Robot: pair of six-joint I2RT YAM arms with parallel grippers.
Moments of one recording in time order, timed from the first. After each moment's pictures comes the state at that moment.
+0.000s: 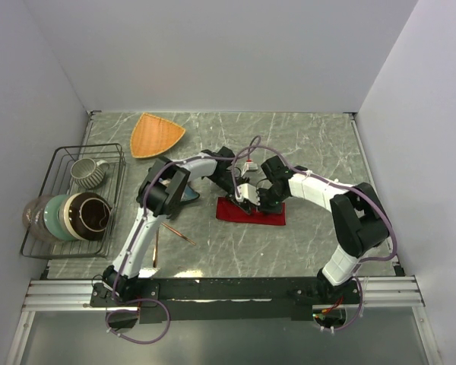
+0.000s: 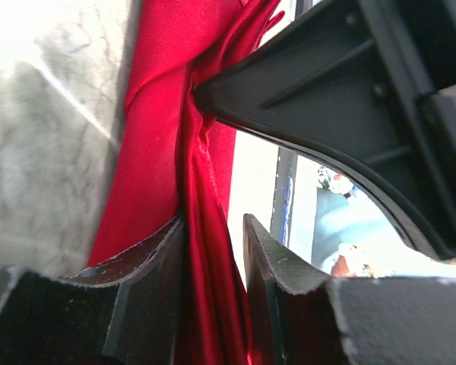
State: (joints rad) left arm -0.60 2.50 1.84 -0.78 1.27 0.14; right arm 0.47 1.67 0.99 -0.64 -0.36 -1.09
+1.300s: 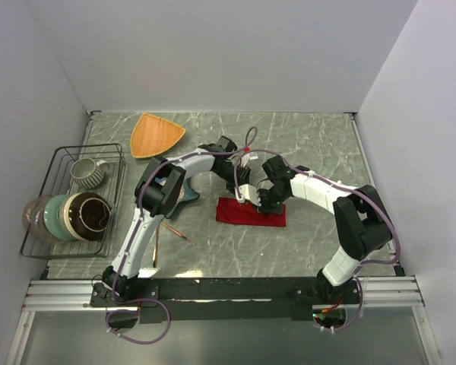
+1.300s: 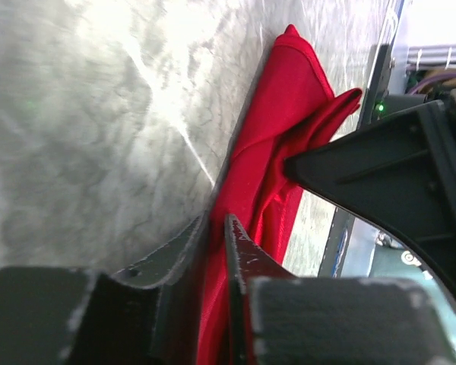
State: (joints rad) left arm -0.58 2.45 1.85 -0.57 1.02 -0.07; right arm 0.46 1.65 0.99 -0.66 -0.40 -1.12
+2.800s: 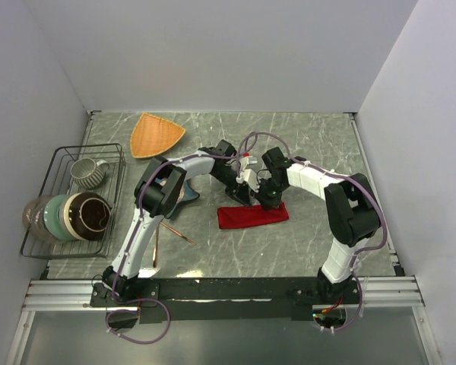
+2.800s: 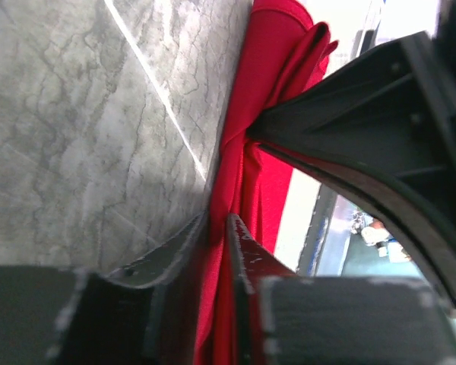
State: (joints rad) left arm -0.59 2.44 1.80 -0.59 1.05 -0.07; right arm 0.42 1.77 1.11 -0.68 -0.38 -0.82
